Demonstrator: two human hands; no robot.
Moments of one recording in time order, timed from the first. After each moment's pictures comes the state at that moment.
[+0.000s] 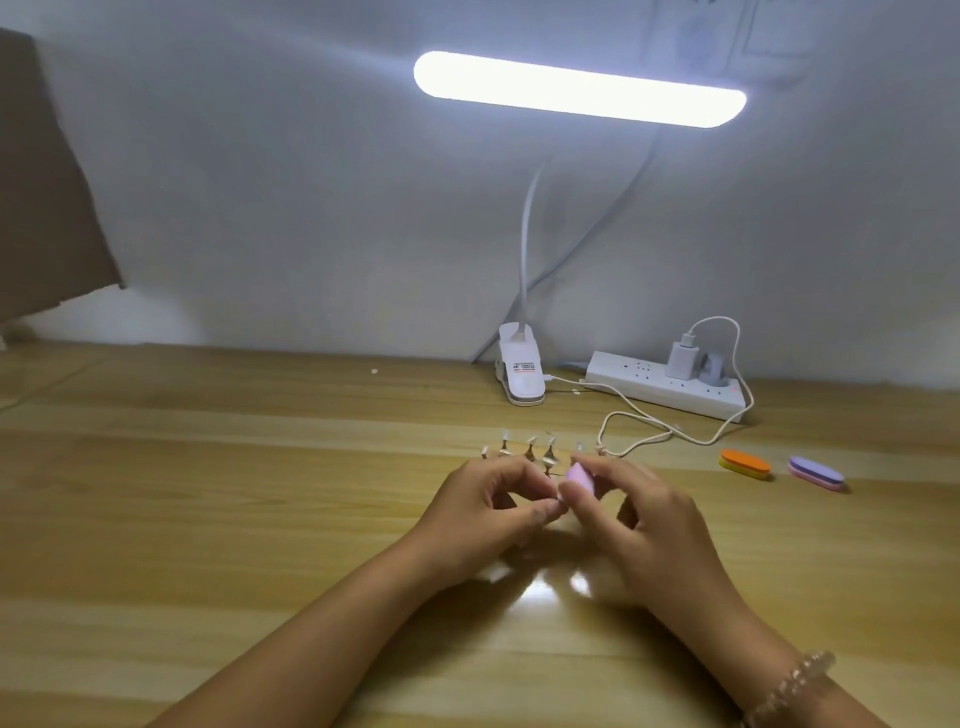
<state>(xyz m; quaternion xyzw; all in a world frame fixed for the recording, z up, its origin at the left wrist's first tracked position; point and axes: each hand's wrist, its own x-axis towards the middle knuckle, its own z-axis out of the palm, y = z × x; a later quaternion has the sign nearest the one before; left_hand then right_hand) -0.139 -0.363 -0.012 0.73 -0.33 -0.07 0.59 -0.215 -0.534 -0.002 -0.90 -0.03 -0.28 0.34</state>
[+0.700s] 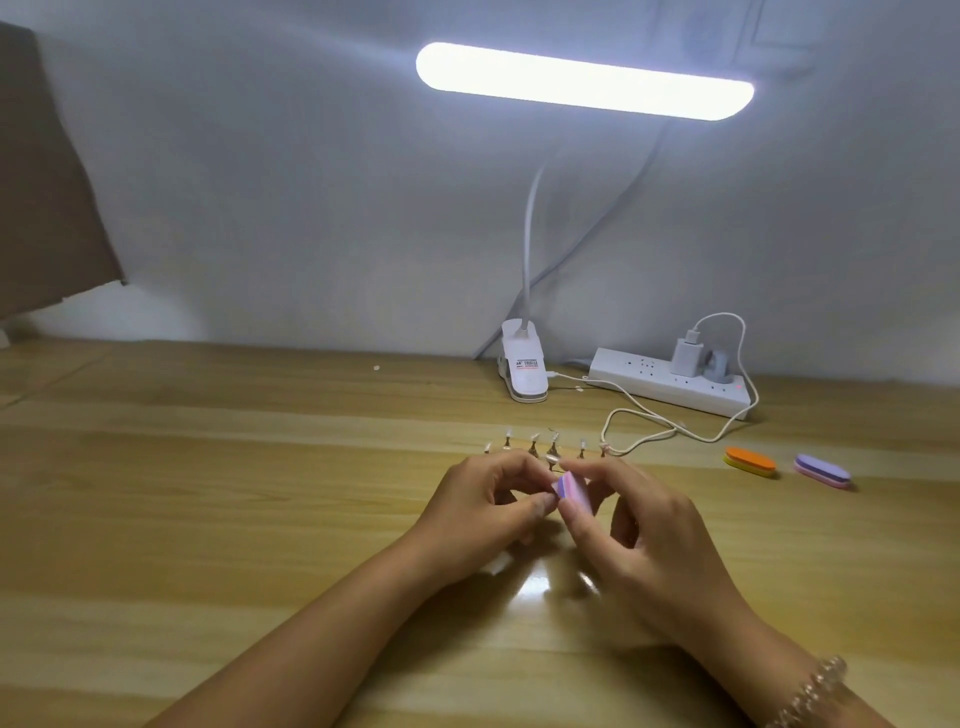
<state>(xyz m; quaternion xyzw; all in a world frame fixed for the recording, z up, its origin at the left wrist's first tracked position) -0.137 -0.362 -0.013 0.73 -0.33 -0.07 0.59 -0.221 -0.528 0.000 -0.90 -0.08 -0.28 0.33</state>
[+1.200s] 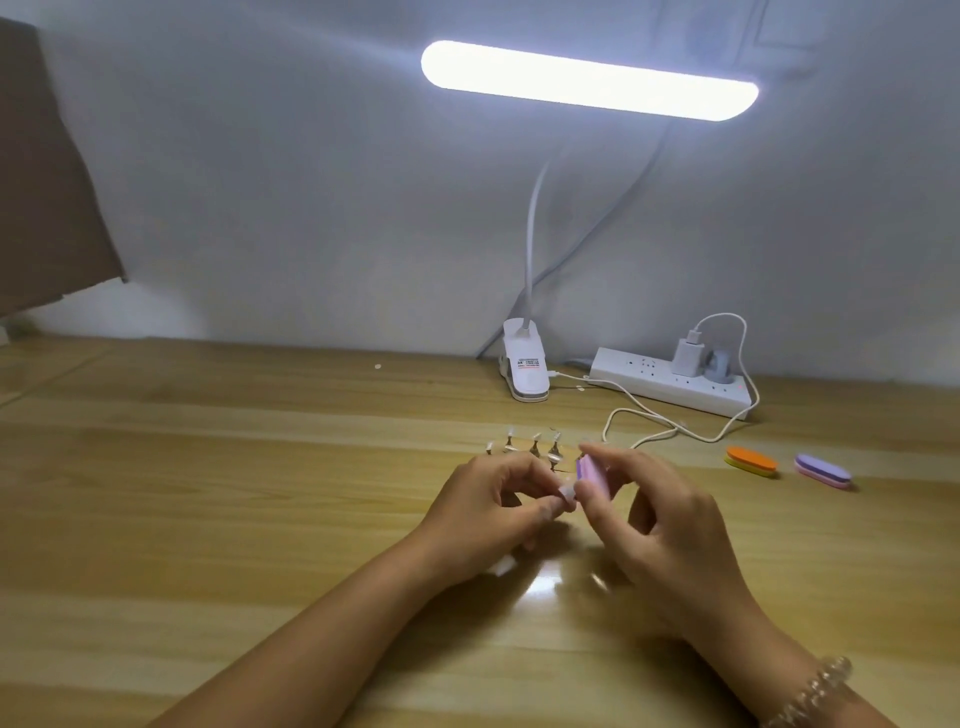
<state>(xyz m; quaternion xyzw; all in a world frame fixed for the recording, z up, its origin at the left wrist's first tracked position) -0.134 -0.364 -0.017 0.74 -0.34 -0.06 0.58 -0.221 -0.532 0.001 -0.89 -0.05 -0.32 0.33</state>
